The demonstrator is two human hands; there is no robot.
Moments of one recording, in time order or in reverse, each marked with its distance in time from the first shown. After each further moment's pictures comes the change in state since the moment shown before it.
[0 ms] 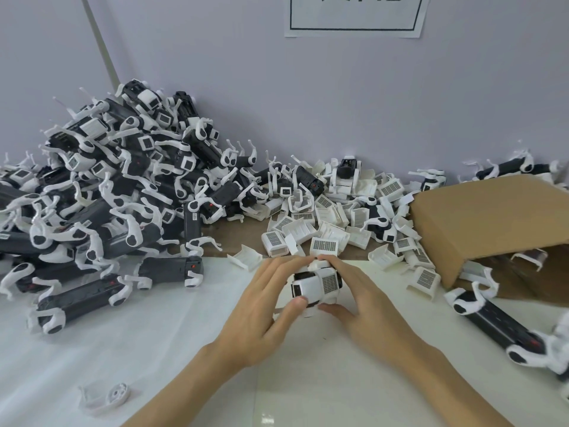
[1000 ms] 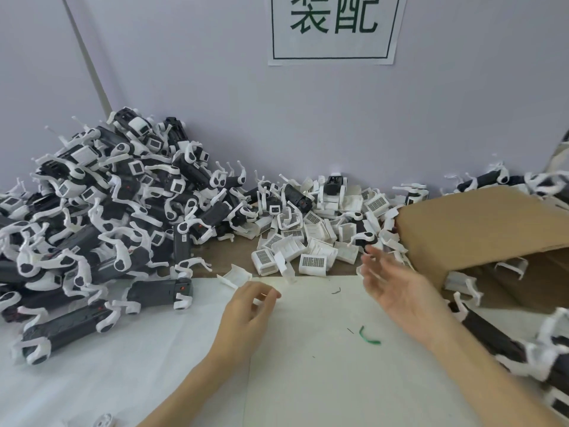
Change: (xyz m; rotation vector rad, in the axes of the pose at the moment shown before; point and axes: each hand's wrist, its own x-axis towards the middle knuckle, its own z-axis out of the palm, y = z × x) left_hand 0.006 -0.019 0.011 -0.076 0.043 -0.637; right_hand 0.018 0.028 -0.070 1.559 0.243 0.551
